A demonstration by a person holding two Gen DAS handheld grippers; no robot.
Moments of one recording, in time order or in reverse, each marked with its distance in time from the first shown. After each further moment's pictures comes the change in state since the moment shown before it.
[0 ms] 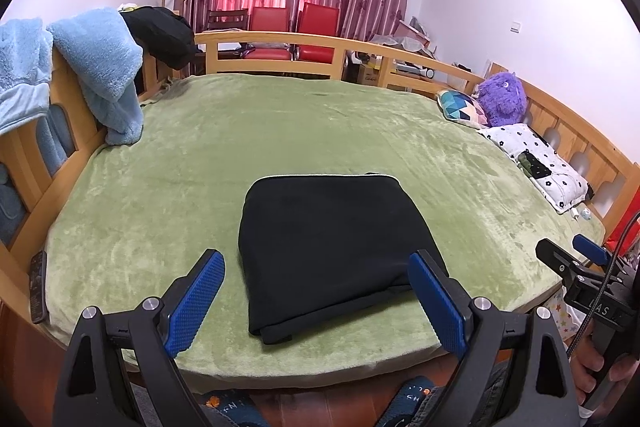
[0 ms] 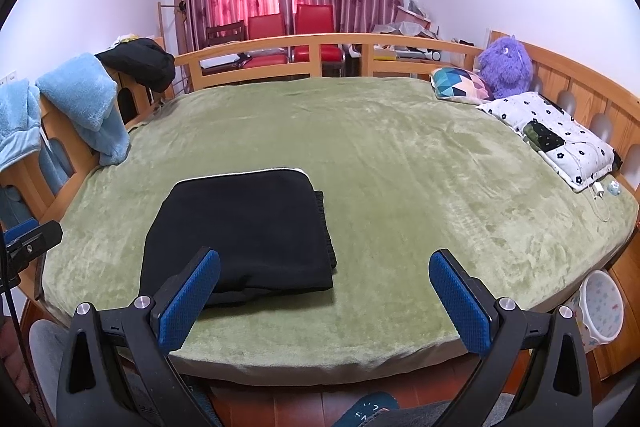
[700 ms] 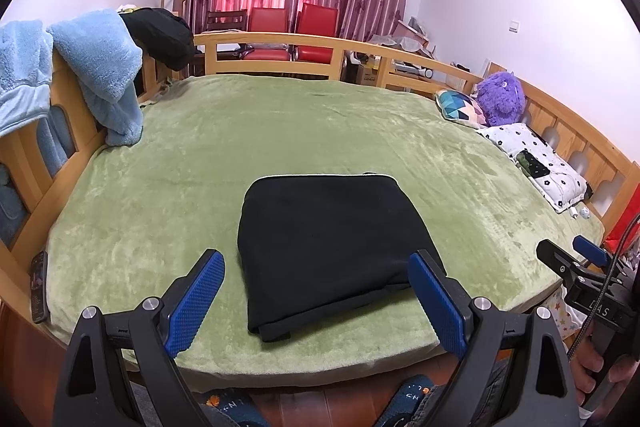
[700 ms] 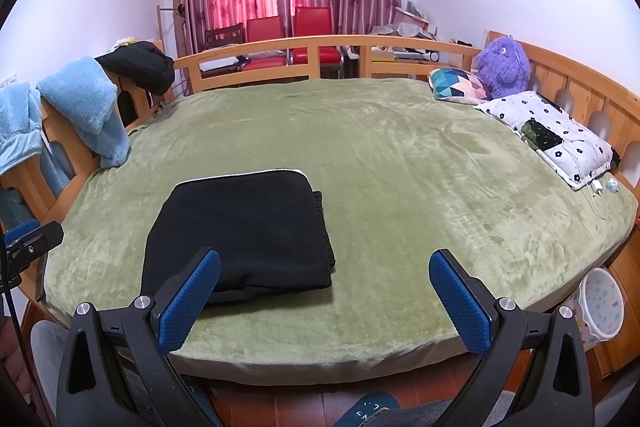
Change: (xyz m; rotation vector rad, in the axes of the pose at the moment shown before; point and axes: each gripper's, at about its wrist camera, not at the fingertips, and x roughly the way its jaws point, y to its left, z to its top) left arm -0.003 -0.004 0.000 0.008 -0.001 0.002; right arm -0.007 -0.007 -0.002 0.003 -0.008 0.000
